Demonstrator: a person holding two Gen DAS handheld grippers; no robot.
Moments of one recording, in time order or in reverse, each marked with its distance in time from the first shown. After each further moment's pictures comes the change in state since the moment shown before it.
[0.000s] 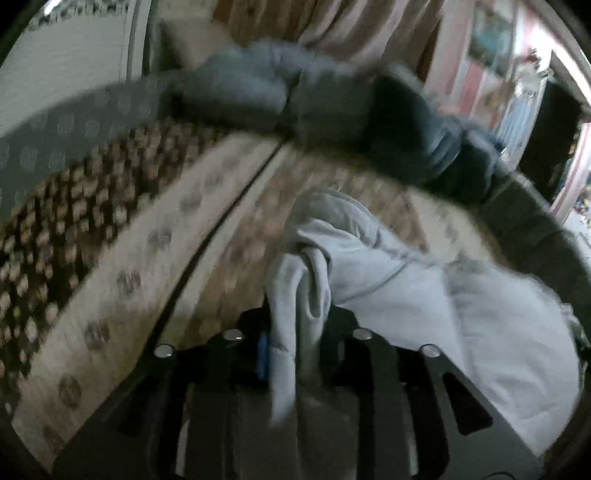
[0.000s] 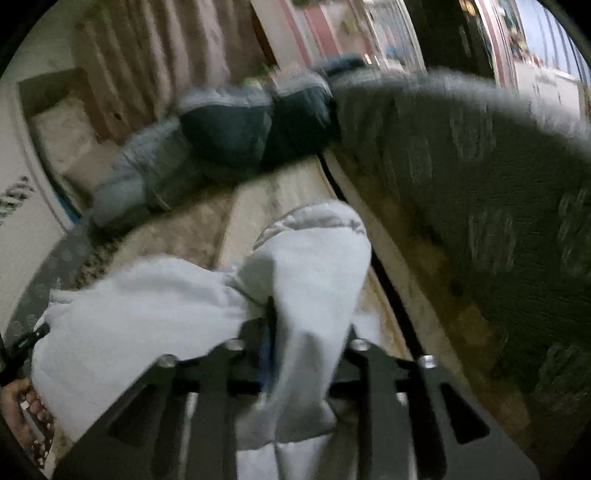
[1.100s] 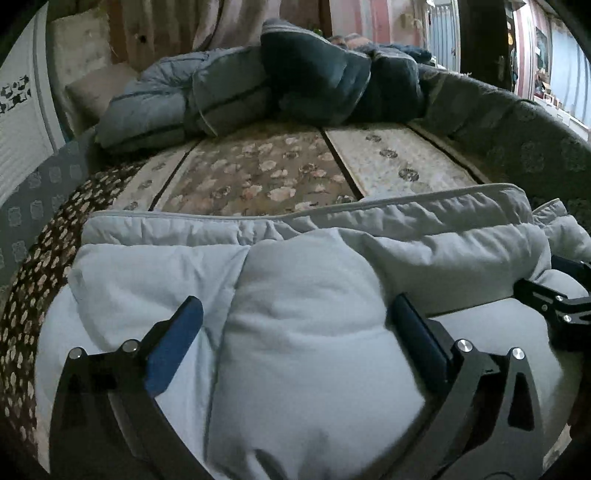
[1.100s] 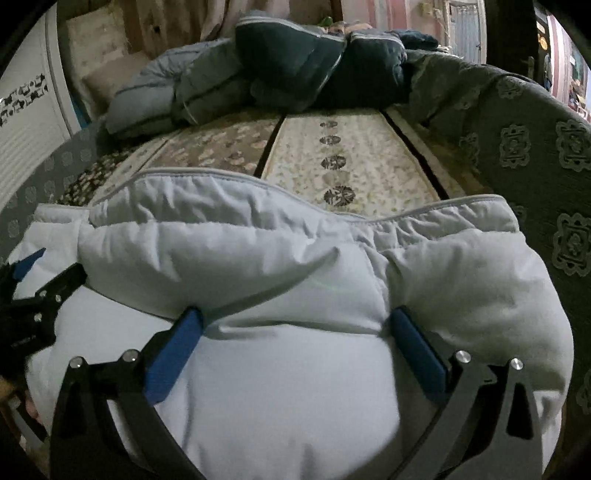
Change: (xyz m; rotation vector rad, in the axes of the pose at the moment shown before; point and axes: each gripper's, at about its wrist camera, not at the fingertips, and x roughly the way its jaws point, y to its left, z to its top) left arm 0.036 -0.165 -0.055 0.398 -0.001 -0.043; right arm 0.047 0.112 -0.042 -0.309 0.074 -0.008
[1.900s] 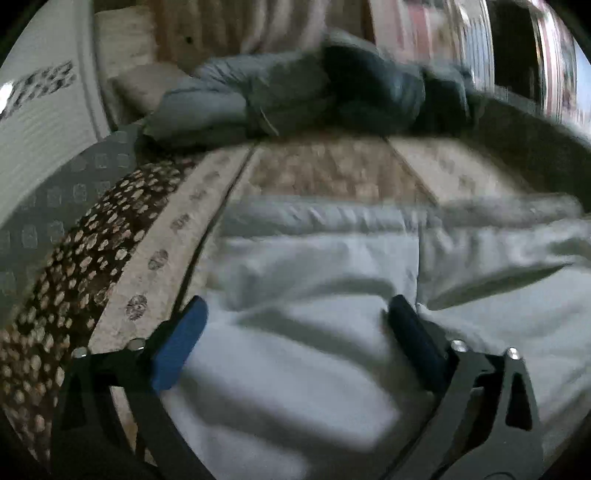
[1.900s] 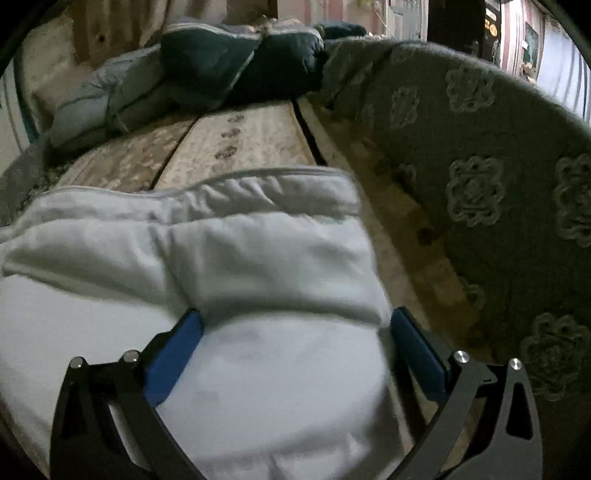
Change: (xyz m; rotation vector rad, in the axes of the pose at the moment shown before) left arm -0.053 0.121 -0.036 -0.111 -0.104 0.110; right arm -0.062 -0.111 -0.033 0.150 -0.039 -0.090
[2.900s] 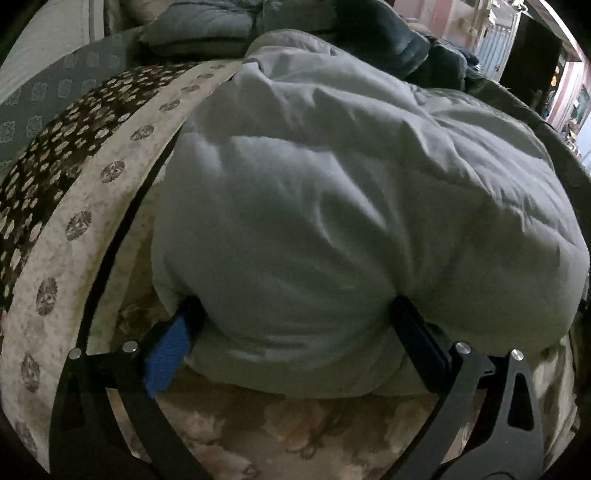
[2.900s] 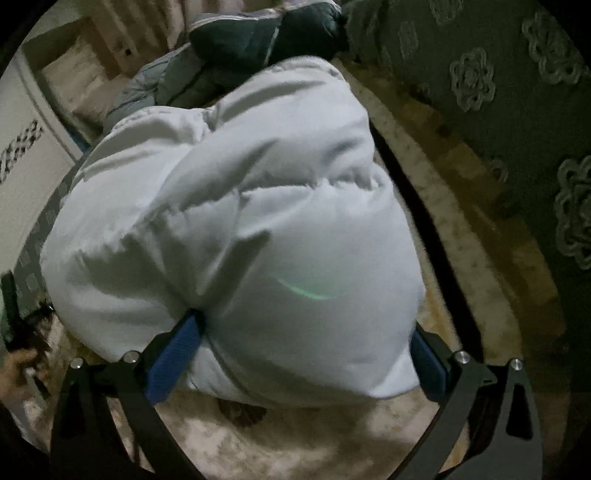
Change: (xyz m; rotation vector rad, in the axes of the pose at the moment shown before) left arm -0.005 0.000 -0.113 -0.140 0.310 -0.152; right arm 0.004 -0.030 -0.077 0.104 0.176 0.226
